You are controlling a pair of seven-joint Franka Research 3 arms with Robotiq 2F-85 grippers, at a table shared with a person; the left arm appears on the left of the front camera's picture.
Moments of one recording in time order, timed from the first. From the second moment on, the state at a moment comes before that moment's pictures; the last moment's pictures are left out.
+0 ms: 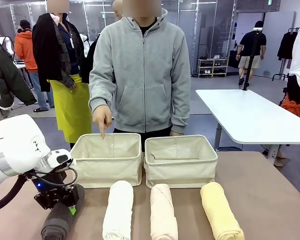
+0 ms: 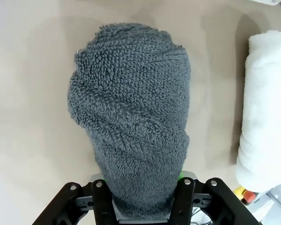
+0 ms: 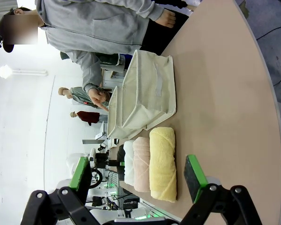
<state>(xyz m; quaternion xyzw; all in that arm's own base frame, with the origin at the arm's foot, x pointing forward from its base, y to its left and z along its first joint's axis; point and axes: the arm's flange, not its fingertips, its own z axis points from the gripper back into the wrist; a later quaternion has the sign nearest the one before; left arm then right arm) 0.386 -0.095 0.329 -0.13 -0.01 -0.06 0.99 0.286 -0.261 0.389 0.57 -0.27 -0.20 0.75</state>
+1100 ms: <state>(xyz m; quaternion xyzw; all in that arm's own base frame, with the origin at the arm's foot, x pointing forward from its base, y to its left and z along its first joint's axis) 0.312 -0.099 0.476 -0.12 -0.08 -0.59 0.79 0.286 -0.261 0.389 0.57 -0.27 -0.20 0.75</state>
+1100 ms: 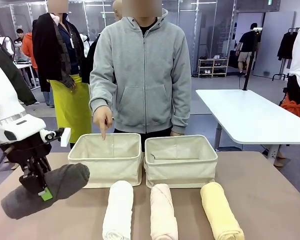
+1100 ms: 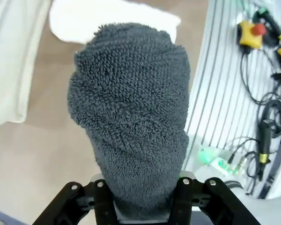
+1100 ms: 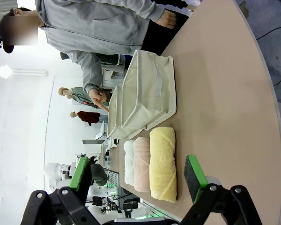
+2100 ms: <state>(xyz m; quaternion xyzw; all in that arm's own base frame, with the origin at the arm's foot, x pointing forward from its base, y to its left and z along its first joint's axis) 0.449 -0.184 0.498 -0.03 -0.08 -0.69 0.72 0.286 -0.261 0.389 0.57 -0.27 -0.20 0.75</state>
